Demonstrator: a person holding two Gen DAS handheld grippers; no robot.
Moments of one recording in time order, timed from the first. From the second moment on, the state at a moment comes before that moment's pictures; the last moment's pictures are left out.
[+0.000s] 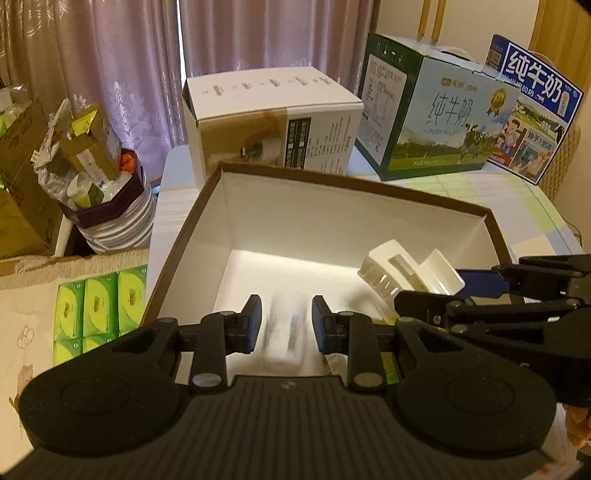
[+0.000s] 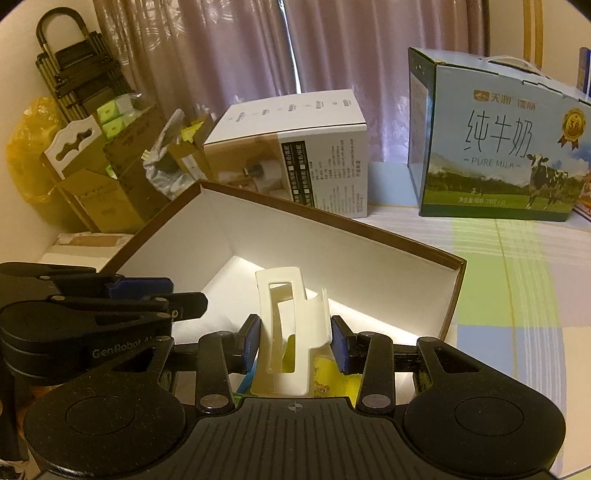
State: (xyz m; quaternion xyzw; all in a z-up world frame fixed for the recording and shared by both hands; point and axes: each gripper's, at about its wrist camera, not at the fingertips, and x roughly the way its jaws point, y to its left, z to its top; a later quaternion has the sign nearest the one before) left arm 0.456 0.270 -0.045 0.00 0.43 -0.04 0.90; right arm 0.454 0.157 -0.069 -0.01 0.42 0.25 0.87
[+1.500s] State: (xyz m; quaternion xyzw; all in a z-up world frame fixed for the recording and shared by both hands) left arm 0.359 0.284 -0.004 -0.02 0.38 -0.02 0.92; right arm 0.351 0.113 -0.019 0.03 0.38 0.28 0.88
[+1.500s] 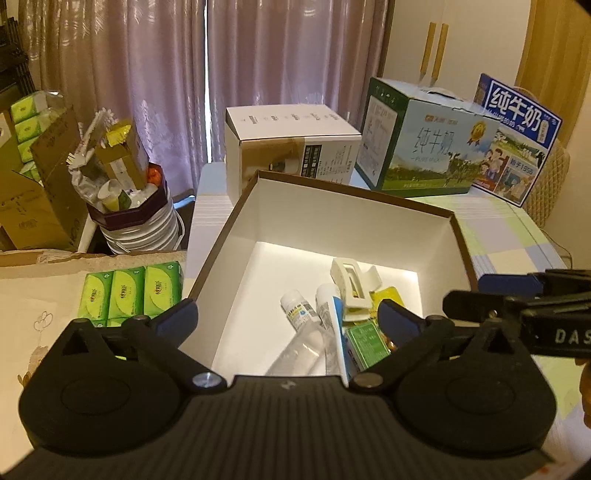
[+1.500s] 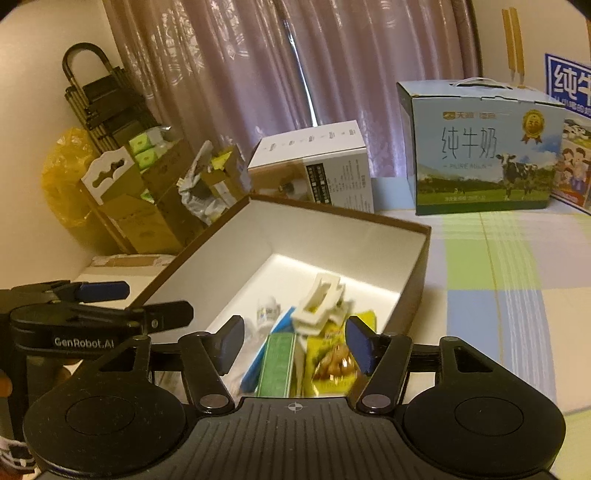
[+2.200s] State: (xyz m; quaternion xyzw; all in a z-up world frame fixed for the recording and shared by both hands) left arm 0.234 0.263 0.030 -0.05 0.35 -0.01 0.93; right arm 0.247 0.078 0.018 0.02 0.35 0.30 0.88
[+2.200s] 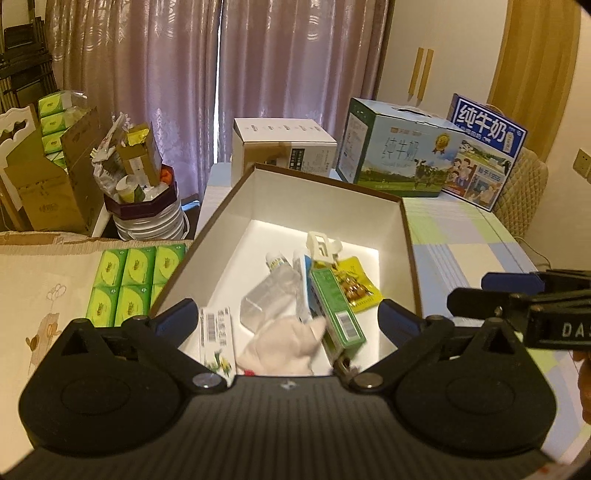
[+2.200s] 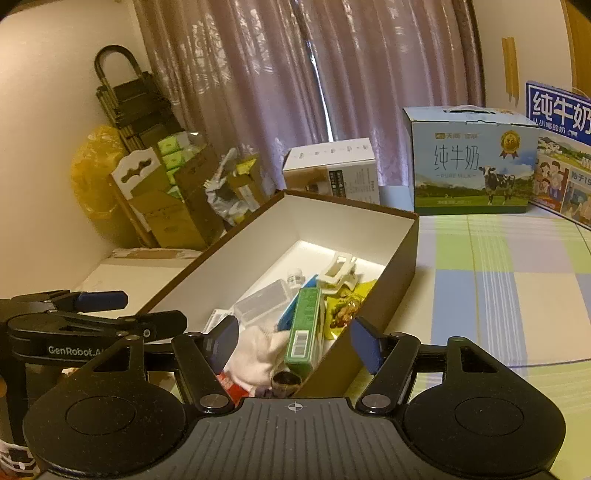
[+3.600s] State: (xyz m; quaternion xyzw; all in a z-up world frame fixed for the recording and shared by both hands) left arm 0.080 0.047 0.022 -0.08 0.39 0.05 0.92; right arm 0.145 -0.153 0.006 -0.01 0.39 0.33 0.86
